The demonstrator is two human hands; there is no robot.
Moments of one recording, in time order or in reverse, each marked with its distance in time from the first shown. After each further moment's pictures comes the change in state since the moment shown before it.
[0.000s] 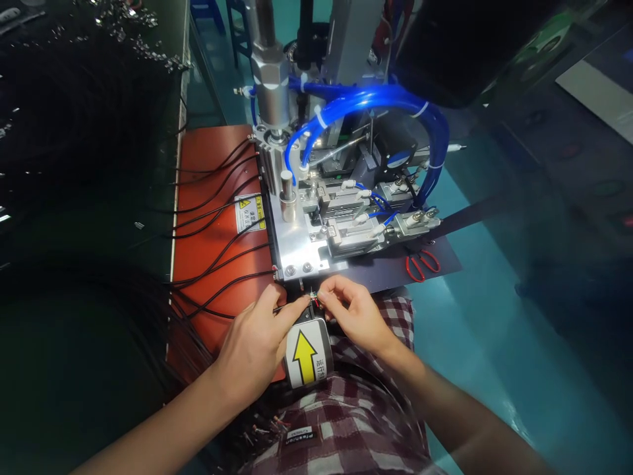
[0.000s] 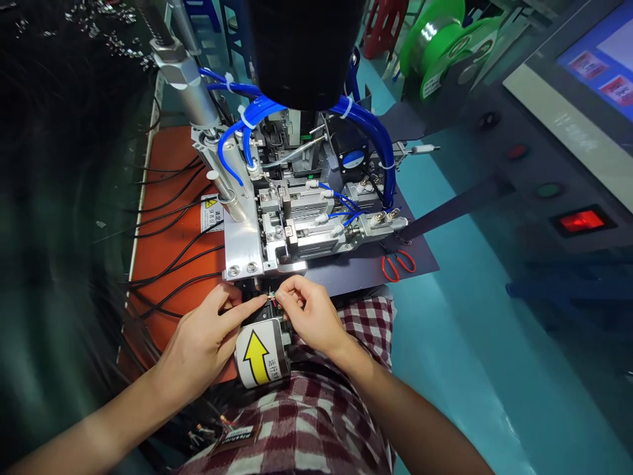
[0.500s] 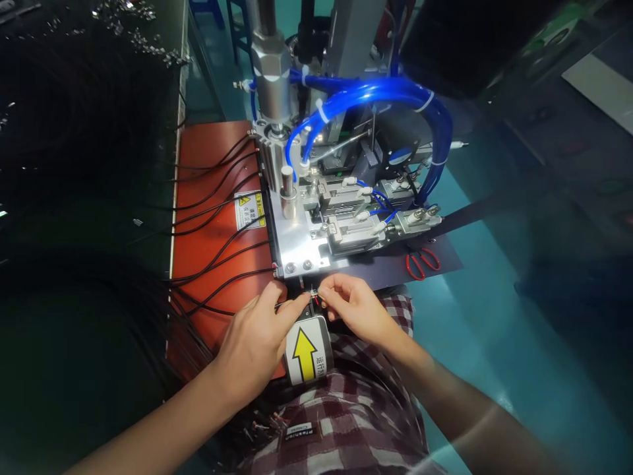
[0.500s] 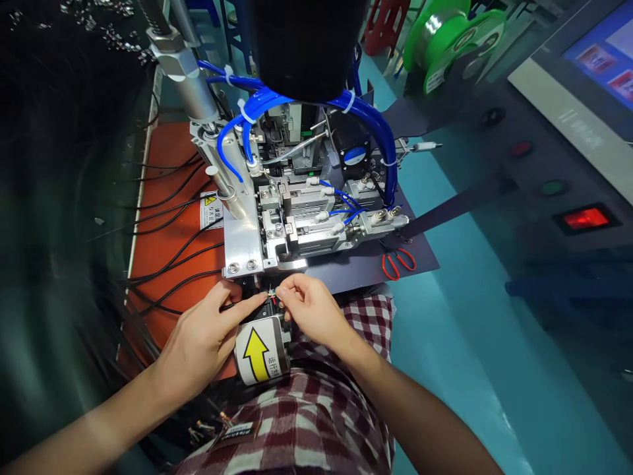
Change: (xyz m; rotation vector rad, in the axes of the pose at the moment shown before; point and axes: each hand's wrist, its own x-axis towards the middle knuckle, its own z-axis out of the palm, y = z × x) left_hand 0.004 0.003 -0.002 0.049 -0.023 0.005; right_hand 0.005 -0.009 -0.004 0.099 -0.094 0.144
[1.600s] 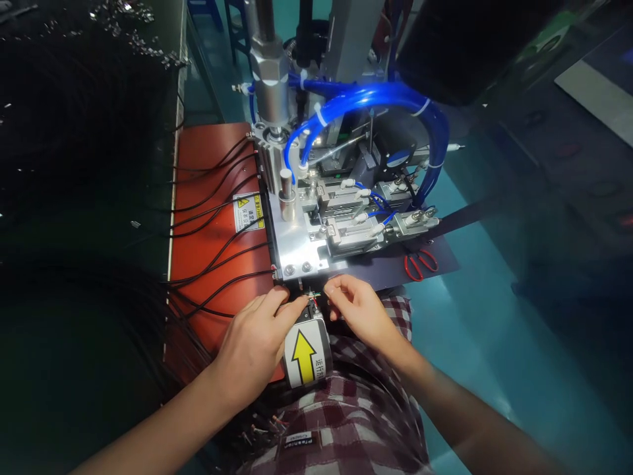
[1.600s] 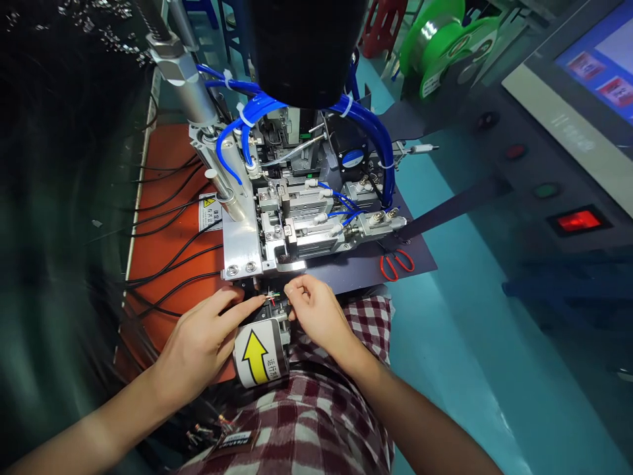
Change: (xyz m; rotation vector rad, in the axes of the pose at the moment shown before) left_hand 0.001 -0.002 0.000 0.038 0.063 0.082; right_hand -0.004 0.007 0.000 -0.128 0.167 0.022
